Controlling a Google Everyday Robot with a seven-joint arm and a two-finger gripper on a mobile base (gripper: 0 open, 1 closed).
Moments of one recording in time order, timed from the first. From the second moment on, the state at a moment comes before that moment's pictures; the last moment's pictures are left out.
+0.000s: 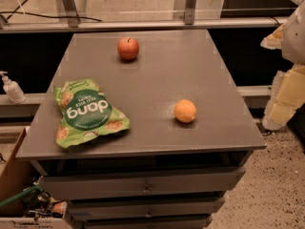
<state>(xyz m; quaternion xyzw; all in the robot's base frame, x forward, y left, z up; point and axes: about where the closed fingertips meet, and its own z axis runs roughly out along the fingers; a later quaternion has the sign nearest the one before) 0.438 -0.217 0.976 -0.60 0.78 -0.03 0.16</state>
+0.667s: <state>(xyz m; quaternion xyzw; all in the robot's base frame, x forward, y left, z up) 0.444 -0.217 0.975 -0.60 0.78 -0.03 0.16</state>
